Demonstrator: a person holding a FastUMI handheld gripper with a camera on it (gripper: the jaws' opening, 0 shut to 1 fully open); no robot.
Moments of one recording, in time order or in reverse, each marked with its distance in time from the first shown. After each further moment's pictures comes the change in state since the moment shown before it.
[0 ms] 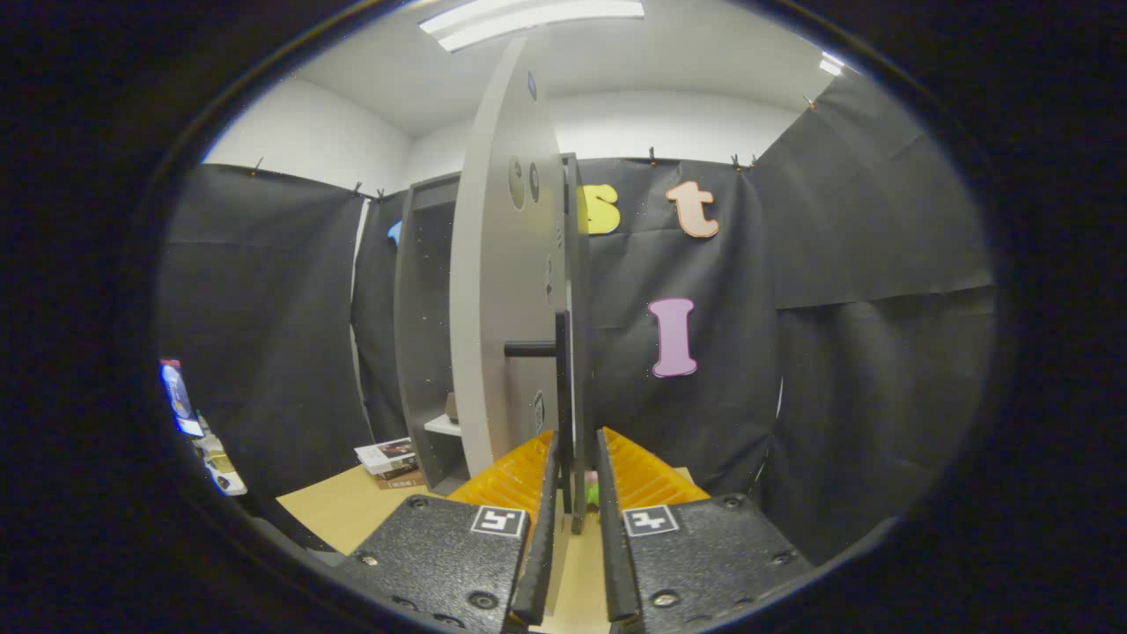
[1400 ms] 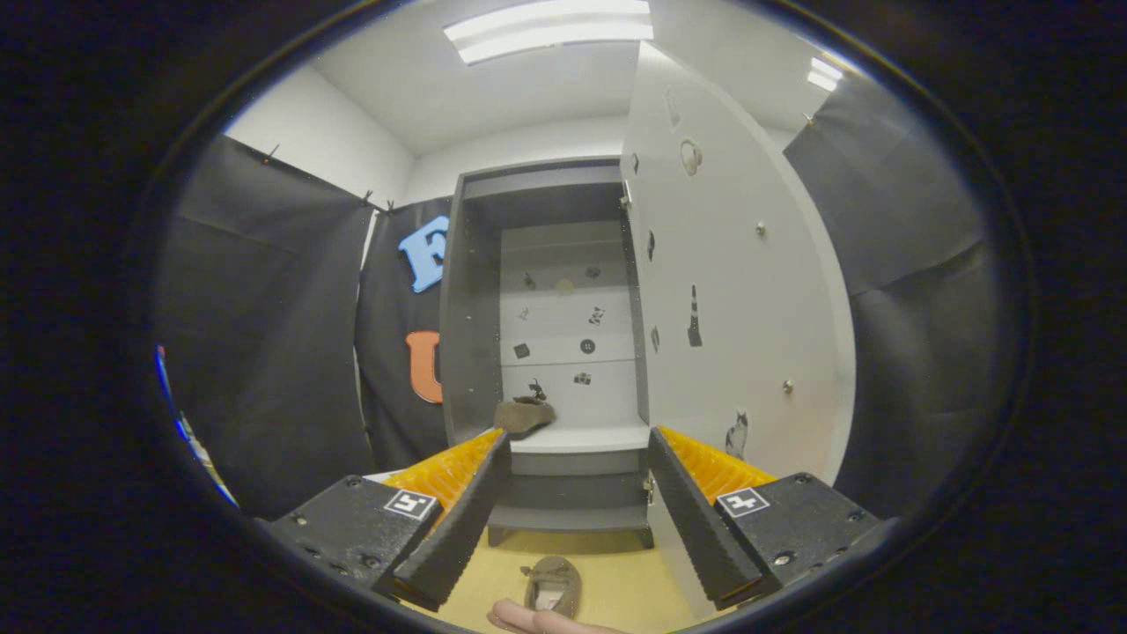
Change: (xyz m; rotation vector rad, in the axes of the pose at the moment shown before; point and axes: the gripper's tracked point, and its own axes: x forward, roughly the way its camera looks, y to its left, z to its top) arm 0.079 0.166 -0.087 0.052 -0.104 -0.018
